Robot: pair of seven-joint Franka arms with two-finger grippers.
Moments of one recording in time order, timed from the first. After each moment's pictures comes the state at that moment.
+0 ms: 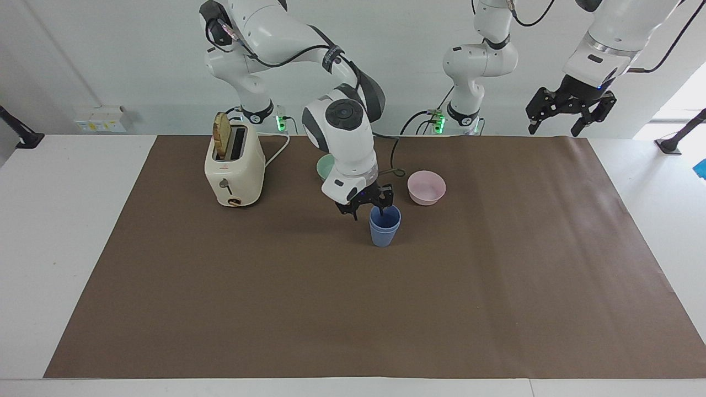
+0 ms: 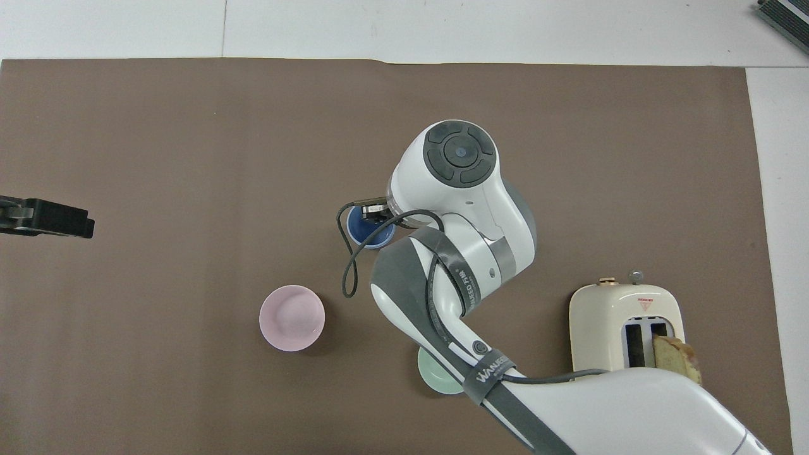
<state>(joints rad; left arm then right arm) 0.02 -0.08 -0.11 -1.56 -0.02 1.50 0.03 0.36 0.46 0.22 -1.50 0.04 2.04 0.47</state>
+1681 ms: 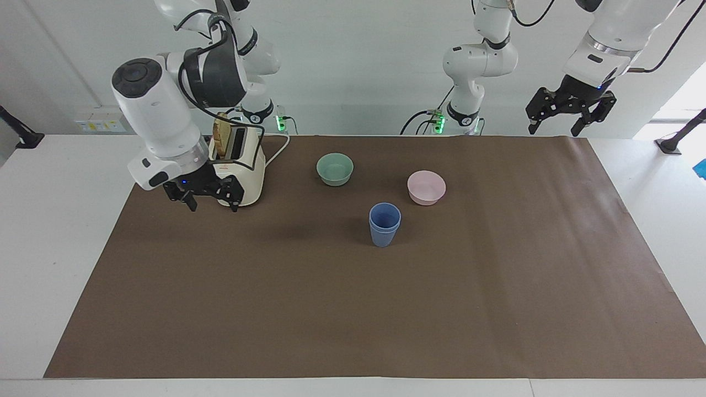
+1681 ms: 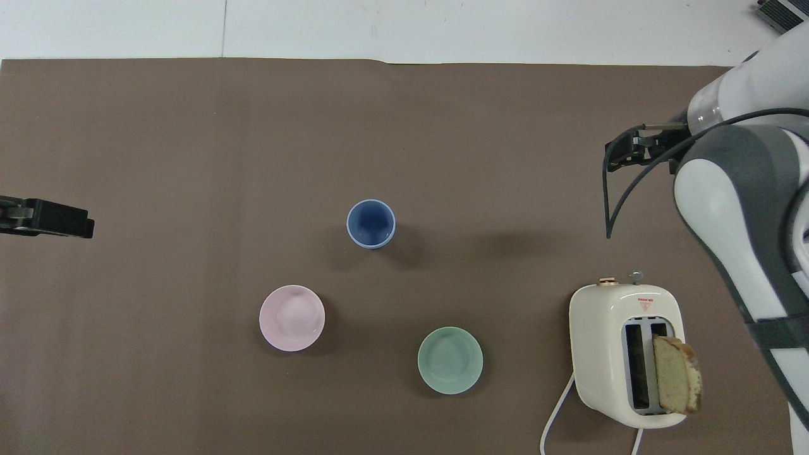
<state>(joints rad) 0.02 -0.08 -0.11 -1.56 -0.02 1.50 0.03 -0.14 0.21 0.19 -1.48 -0.06 1.70 0.14</state>
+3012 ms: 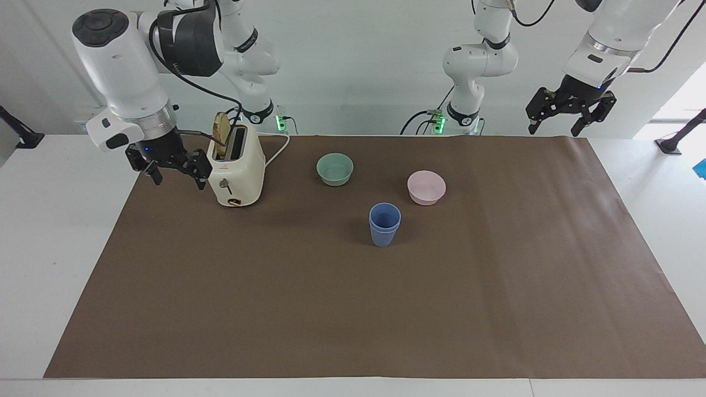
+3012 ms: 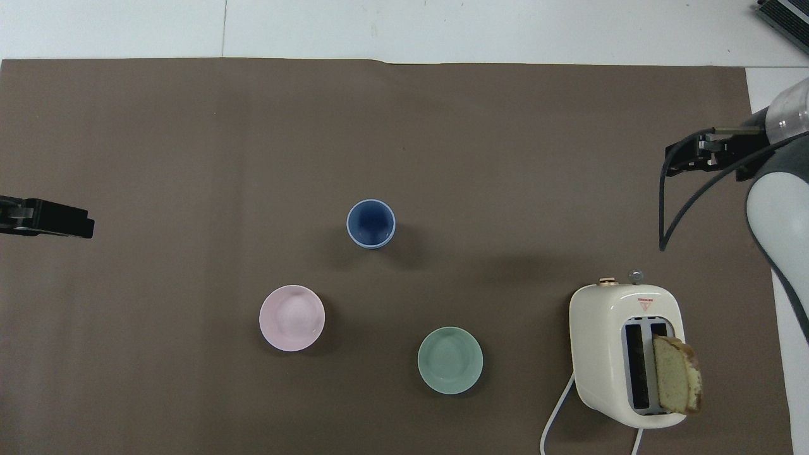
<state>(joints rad) 0.02 -0.08 -0.11 -1.56 -0.02 1.50 0.03 -0.14 0.15 0.17 -1.48 -0.10 1.66 0.14</state>
